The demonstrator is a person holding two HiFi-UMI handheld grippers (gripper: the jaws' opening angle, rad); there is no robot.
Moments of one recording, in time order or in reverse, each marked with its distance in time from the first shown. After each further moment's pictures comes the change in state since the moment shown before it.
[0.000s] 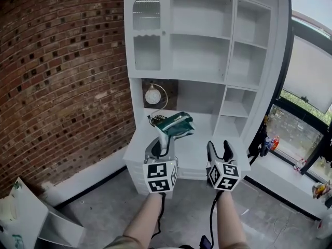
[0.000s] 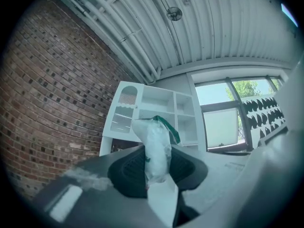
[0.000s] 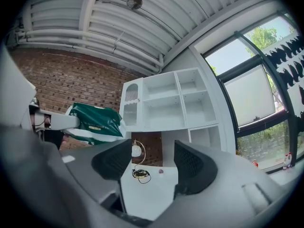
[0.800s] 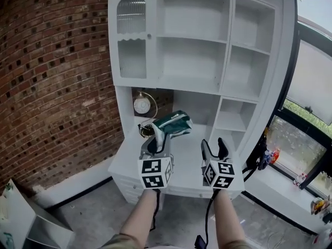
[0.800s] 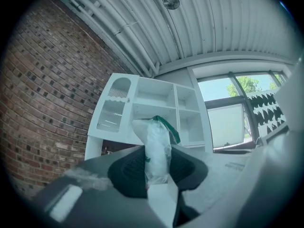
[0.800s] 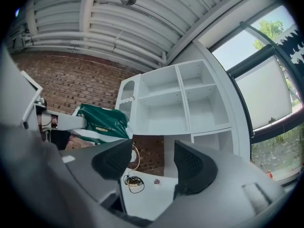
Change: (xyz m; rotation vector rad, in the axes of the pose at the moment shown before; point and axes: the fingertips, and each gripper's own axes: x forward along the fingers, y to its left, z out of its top) left arm 0.146 -0.032 -0.017 0.011 -0.004 0.010; right arm 0.124 -0.082 0.007 -0.025 -0.022 0.100
